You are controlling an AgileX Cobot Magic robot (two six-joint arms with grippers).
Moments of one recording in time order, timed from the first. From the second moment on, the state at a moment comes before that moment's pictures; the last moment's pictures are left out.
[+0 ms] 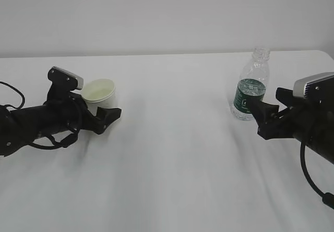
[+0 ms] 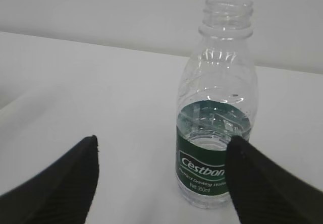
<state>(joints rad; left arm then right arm) -0.17 2.17 -0.89 0.57 -0.84 -0.28 0.12 1.83 -0.41 -0.25 -1.14 0.04</state>
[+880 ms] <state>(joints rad) -0.16 2.11 -0.77 0.56 -0.91 -0.28 0.12 1.83 -0.41 -0.25 -1.14 0.04</state>
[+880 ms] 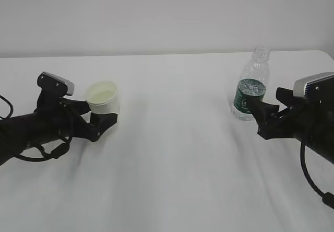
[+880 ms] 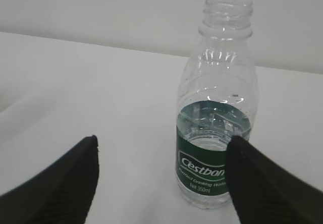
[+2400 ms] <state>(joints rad) -0.16 1.98 -0.42 0.49 -1.12 -0.35 0.12 1.77 -0.39 -0.26 -1.11 0.06</state>
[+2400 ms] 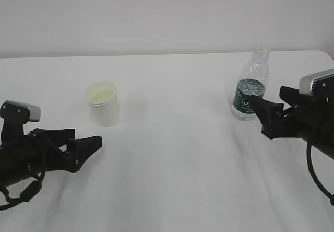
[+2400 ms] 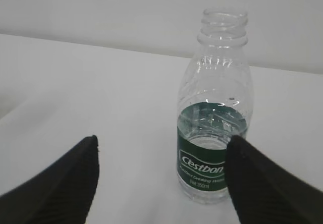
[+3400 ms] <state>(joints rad) -0.16 1.75 -0.30 0.37 -1.14 -0.38 0.12 1.33 -0.40 -0.22 -0.65 0.12</state>
